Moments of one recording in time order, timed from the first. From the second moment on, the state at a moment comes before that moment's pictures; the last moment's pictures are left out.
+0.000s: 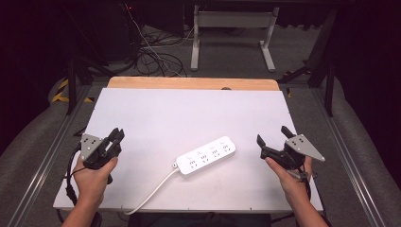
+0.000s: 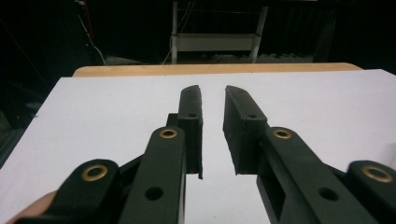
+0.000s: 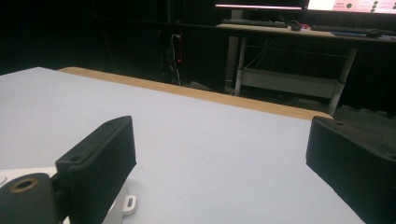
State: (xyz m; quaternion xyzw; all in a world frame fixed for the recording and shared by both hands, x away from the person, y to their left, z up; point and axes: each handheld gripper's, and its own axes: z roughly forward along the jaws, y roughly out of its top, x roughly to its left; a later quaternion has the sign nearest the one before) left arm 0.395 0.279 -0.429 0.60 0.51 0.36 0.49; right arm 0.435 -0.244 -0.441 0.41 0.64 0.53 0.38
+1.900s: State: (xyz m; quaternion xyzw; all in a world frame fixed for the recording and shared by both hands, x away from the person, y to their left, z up) left arm 0.416 0.219 -0.410 0.74 0.40 0.26 0.48; right arm 0.430 -0.245 -0.443 0.42 0.65 0.52 0.38
